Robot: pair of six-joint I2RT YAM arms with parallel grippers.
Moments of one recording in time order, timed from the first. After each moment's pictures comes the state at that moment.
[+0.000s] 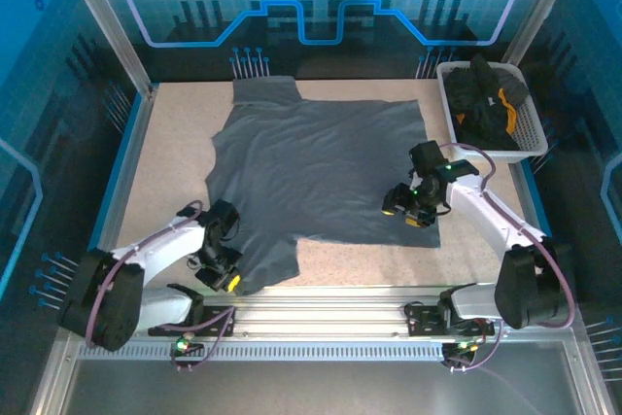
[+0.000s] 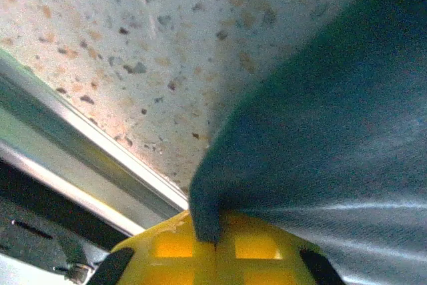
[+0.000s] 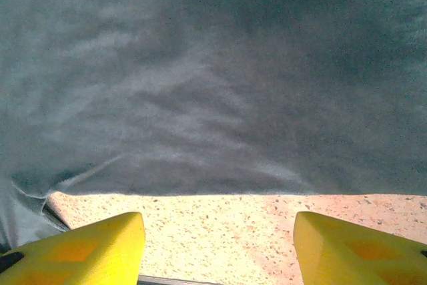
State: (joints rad) left arm -0.33 1.26 0.52 -1.01 0.28 -1.33; right arm 0.25 1.33 0.94 -0.96 -0.26 0.63
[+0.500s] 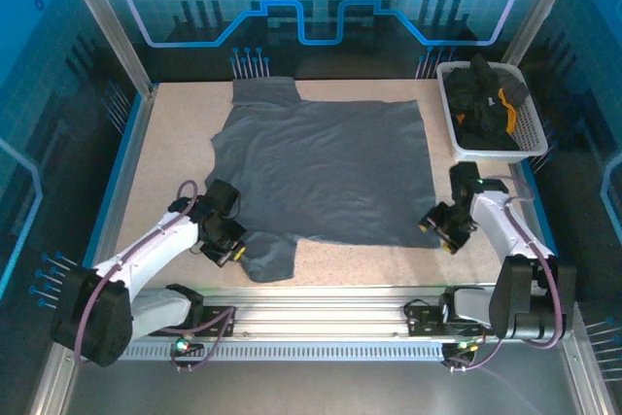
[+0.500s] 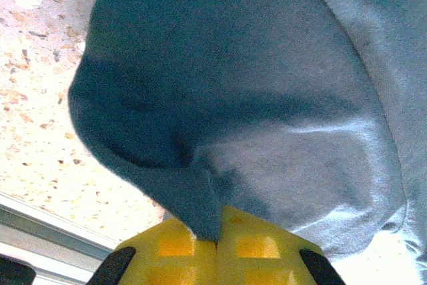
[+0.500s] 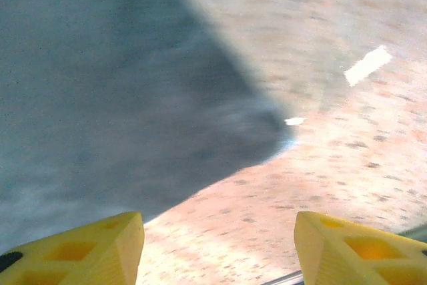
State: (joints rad) left arm -0.33 1.14 0.64 -0.92 0.18 -1.28; right arm -0.09 1.25 0.75 -1.04 -0.15 0.77
